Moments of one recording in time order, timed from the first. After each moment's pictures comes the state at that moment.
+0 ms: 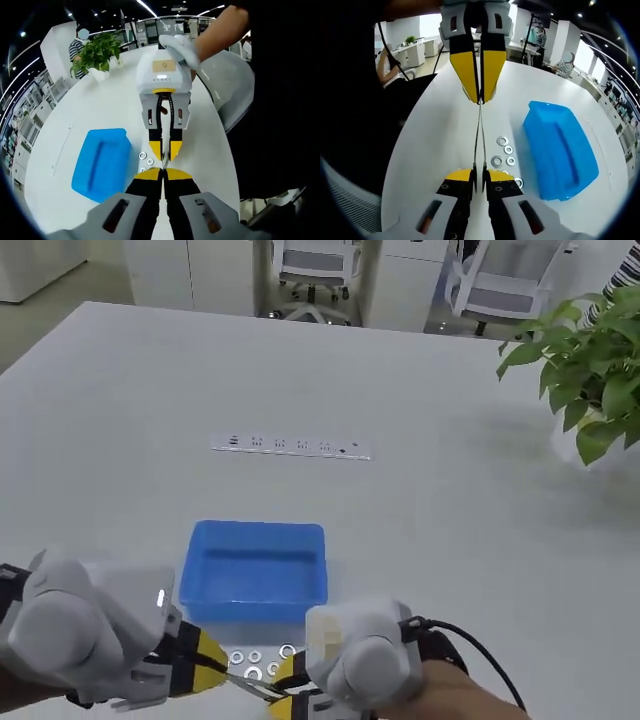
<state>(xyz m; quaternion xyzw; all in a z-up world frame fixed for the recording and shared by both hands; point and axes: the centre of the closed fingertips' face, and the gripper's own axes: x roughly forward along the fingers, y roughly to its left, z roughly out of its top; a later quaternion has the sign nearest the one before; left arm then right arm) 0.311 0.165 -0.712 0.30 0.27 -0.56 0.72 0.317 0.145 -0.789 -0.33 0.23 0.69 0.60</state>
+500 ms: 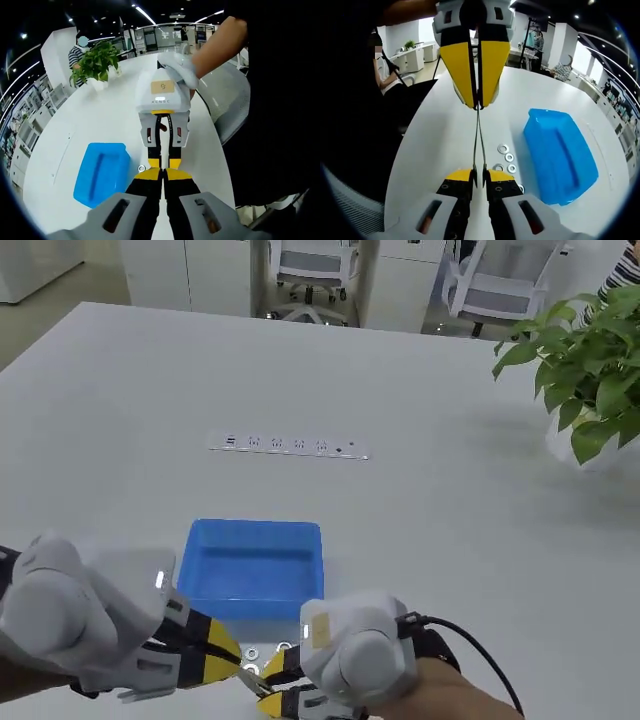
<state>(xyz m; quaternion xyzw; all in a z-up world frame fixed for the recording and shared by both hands) 0.308 0.149 -0.693 0.28 0.24 -0.58 0.73 0.312 0.154 -0.782 -0.31 0.22 0.69 0.61</state>
